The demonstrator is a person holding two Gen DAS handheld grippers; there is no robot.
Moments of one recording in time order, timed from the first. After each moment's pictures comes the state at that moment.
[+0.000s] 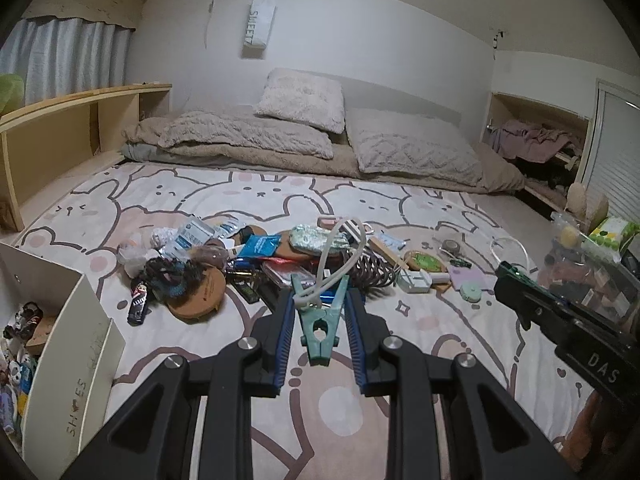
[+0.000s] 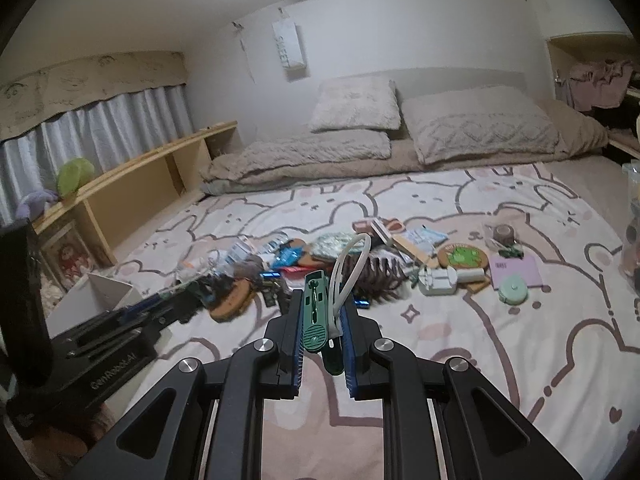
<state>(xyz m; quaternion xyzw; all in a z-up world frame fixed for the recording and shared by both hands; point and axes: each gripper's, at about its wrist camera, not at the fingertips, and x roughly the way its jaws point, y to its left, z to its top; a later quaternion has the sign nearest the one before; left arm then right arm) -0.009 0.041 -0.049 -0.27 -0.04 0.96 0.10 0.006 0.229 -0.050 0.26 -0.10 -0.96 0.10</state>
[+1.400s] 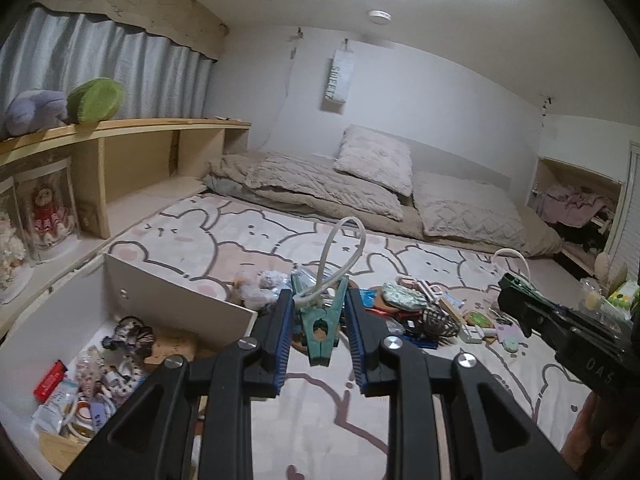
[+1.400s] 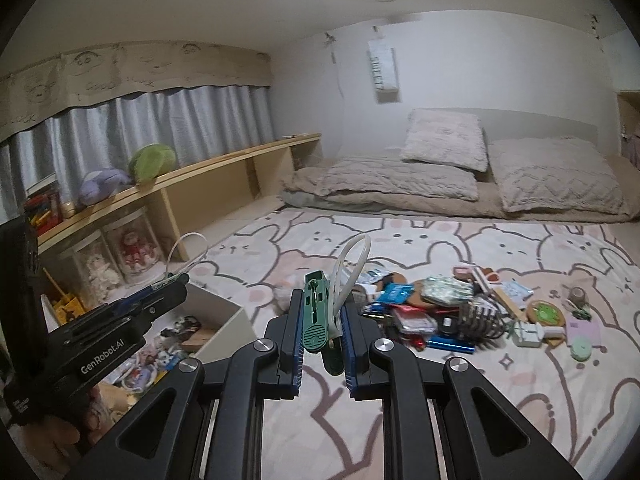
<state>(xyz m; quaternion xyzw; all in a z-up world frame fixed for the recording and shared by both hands) 0.056 -0.103 0.003 -0.19 -0.09 0.98 0.00 0.022 0.103 0.007 0.21 -0.04 -0.95 0.21</state>
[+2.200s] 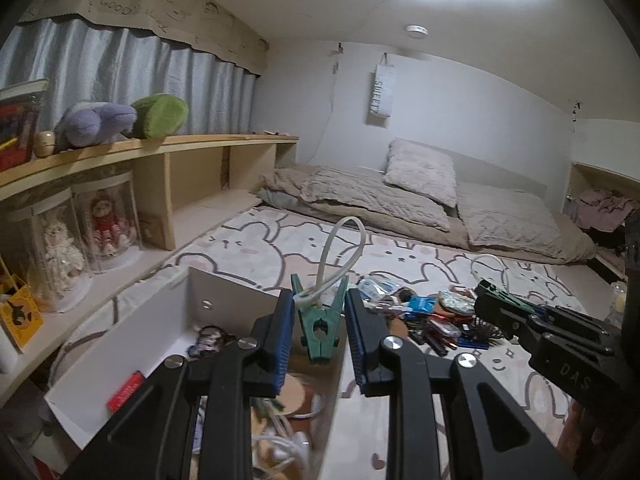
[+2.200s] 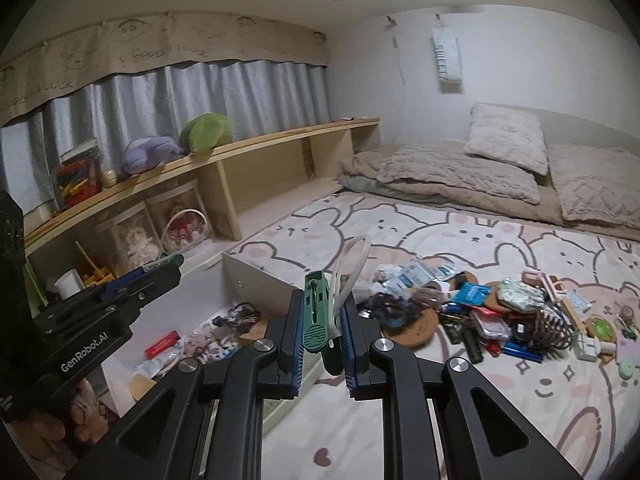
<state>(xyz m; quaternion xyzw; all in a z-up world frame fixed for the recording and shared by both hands) 0.101 -0.174 0.016 -0.18 -0.07 0.98 -0.07 0.025 0.013 0.009 0.23 -0.02 -0.93 0.29</state>
